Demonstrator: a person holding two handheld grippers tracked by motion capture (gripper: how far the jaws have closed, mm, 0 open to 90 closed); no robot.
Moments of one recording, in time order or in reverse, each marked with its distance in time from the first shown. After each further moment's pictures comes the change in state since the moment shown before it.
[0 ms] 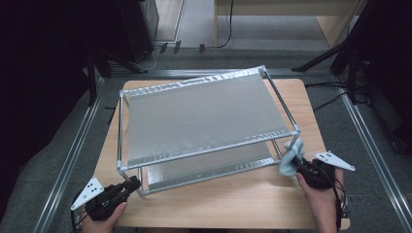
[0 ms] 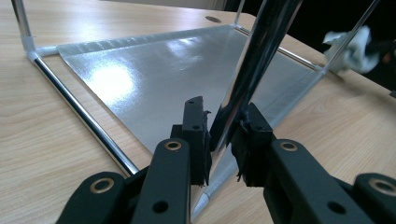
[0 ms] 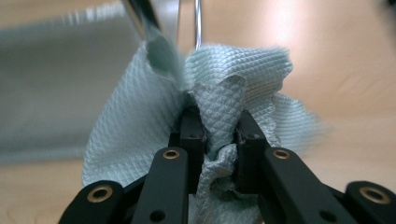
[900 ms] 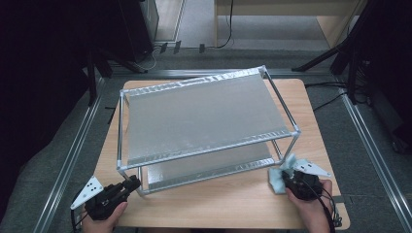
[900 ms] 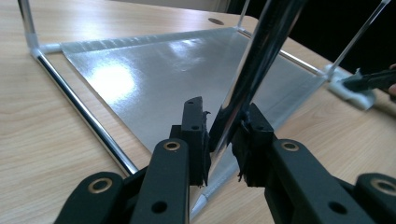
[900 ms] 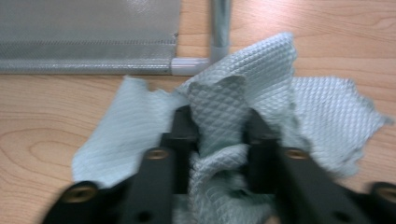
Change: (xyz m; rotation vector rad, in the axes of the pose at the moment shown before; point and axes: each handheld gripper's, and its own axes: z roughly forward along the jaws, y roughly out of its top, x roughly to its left) left arm -0.001 0.001 0.000 -0.004 0.020 -0.013; right arm 0.024 -0.029 0.004 0.145 -0.103 -0.142
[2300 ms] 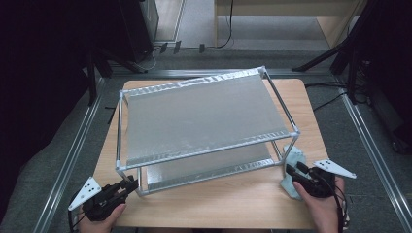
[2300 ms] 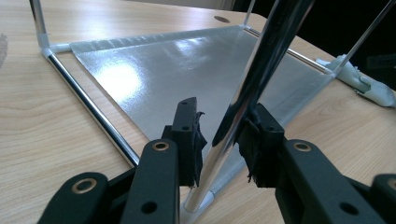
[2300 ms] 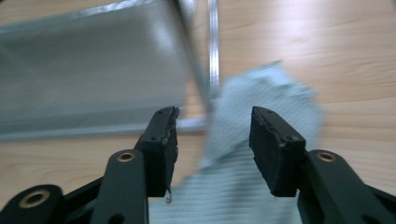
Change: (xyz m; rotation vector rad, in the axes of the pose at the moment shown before) left arm 0.003 -0.001 -0.005 0.003 0.005 -0.007; right arm -0.025 0.014 -0.026 -0.168 0.122 0.121
